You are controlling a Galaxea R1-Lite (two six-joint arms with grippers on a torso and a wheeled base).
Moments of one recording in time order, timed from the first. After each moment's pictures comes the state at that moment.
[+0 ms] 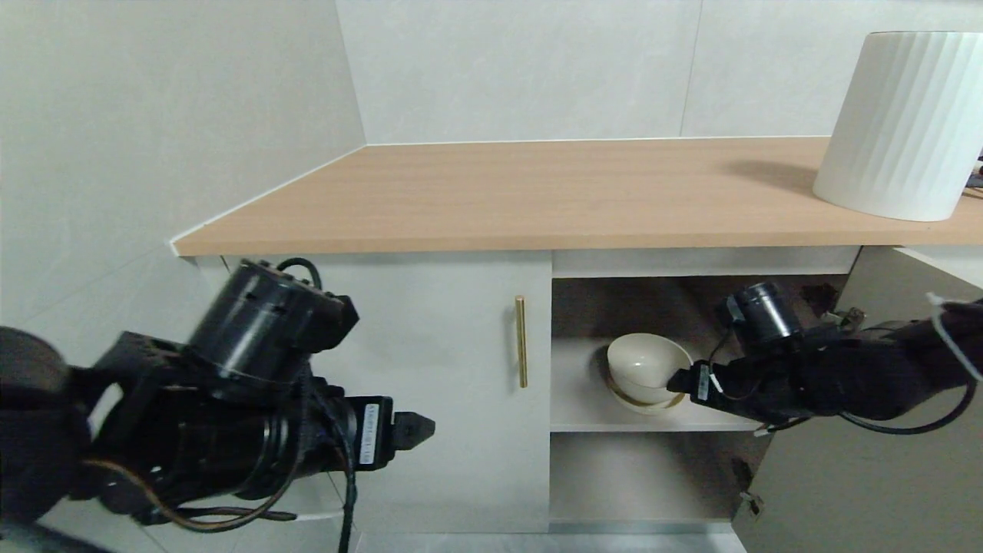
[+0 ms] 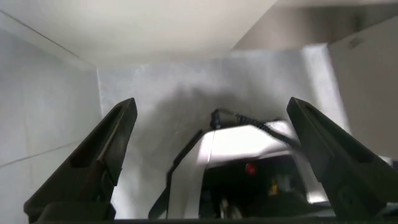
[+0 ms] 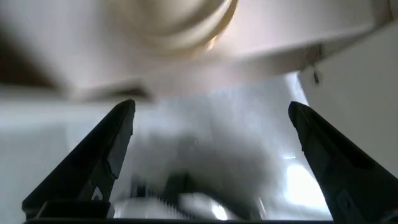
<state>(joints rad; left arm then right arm) -0.62 1.52 -0.91 0.25 0.22 -0.50 0.38 1.91 -0.96 -0.09 -0.22 0.55</state>
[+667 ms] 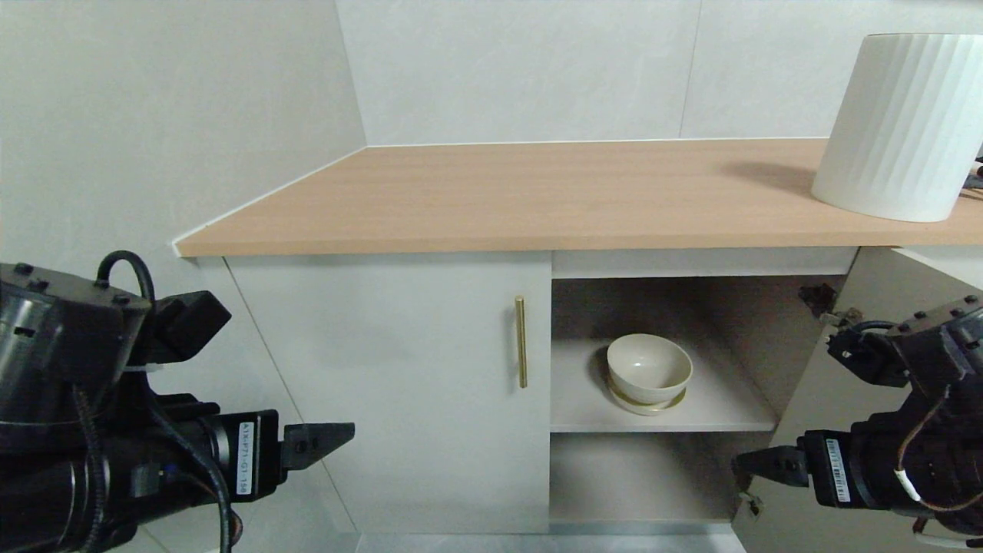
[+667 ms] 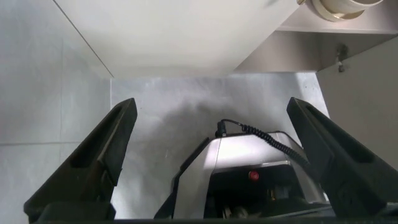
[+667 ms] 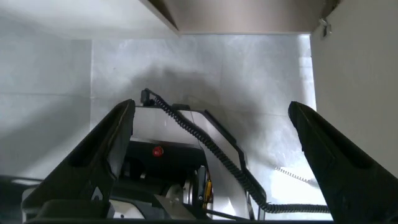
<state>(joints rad) -0.53 1.27 -0.80 0.27 0.21 -0.46 0.53 1.37 -0.72 0.21 -0.12 0.49</state>
